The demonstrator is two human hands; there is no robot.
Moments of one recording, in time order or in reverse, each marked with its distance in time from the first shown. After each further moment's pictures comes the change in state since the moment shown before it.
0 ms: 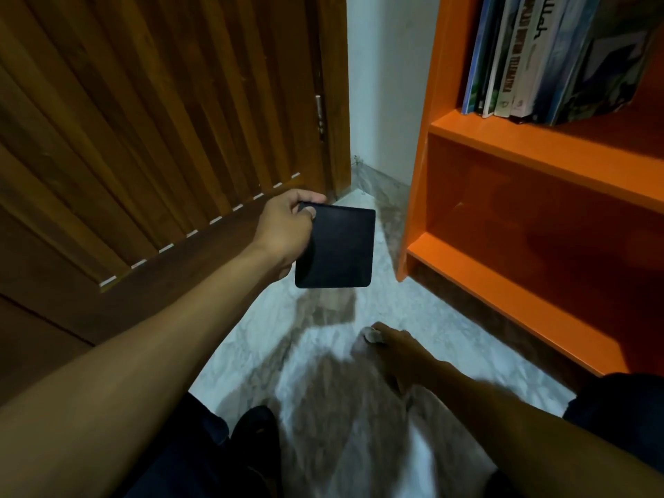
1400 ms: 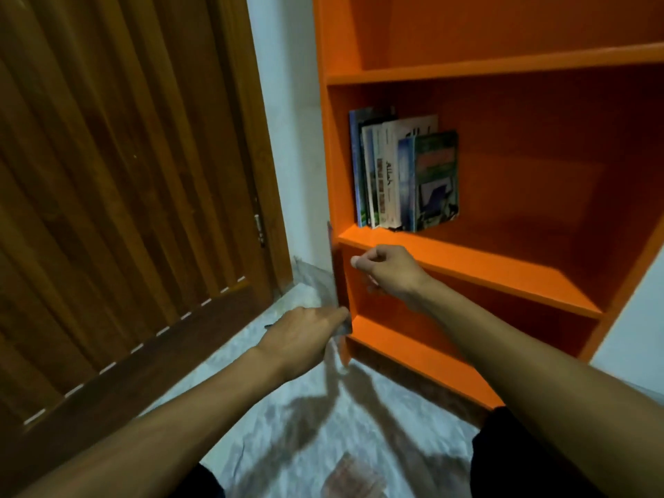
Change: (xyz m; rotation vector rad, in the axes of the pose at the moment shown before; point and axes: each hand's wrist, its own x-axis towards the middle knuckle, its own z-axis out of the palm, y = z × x) left_hand -0.068 0.063 0.051 1.024 -0.479 0.922; right_hand -0.107 -0.145 -0.224 0.410 0.609 -0.189
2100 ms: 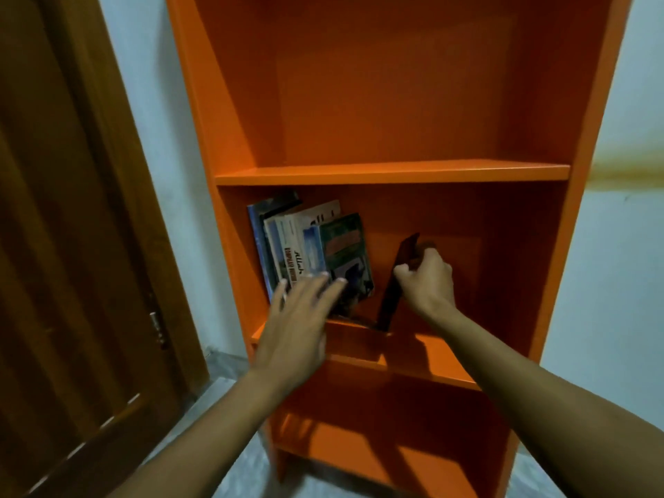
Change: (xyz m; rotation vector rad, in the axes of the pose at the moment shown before) left_hand 0.191 0.013 -0.031 0.095 0.560 0.170; right_hand 0.050 -0.014 -0.175 -0.327 0.806 0.015
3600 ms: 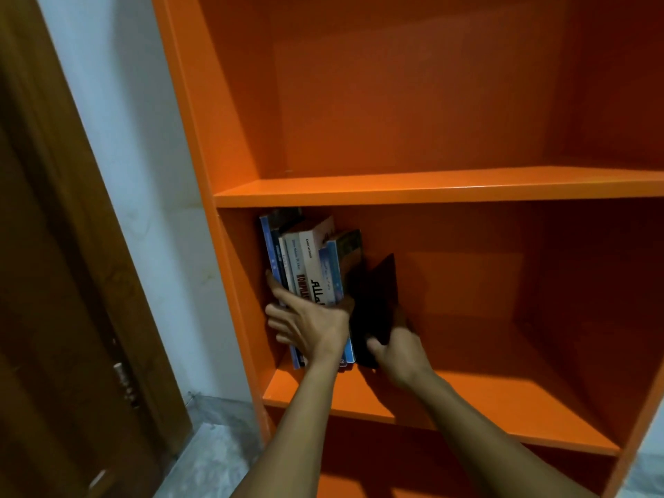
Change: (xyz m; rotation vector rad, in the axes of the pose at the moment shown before) left_hand 0.106 -0.060 0.098 -0.656 0.298 -1.057; right_hand 0.010 0.021 0.141 -0.209 -0.276 0.141
